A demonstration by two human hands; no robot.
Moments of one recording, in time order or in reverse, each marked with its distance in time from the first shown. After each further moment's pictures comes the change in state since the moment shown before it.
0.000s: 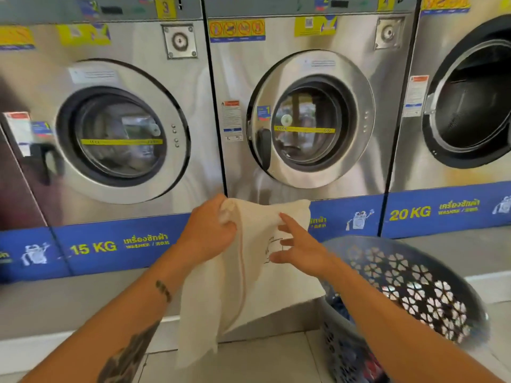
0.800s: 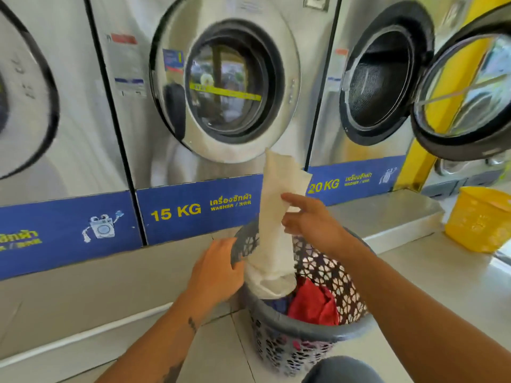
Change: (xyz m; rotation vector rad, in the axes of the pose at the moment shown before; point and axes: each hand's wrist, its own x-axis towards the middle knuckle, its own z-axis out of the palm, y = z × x) left_hand -0.002 -0.018 0.238 0.030 -0.408 0.021; right_hand -0.008 0.065 -0.122 0.095 0.431 0.177
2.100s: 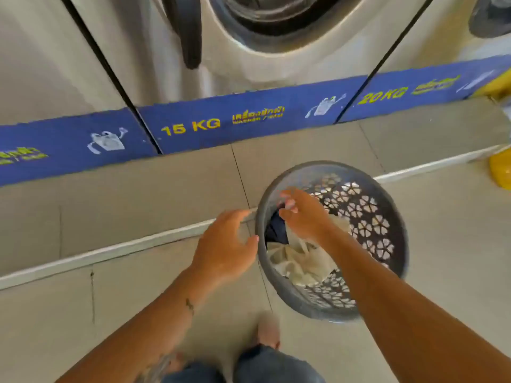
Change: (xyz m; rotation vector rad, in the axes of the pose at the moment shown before) left_hand 0.072 0.002 -0.094 -0.229 -0.380 -0.318; right_hand 0.119 0.000 0.061 -0.610 -0.378 0.439
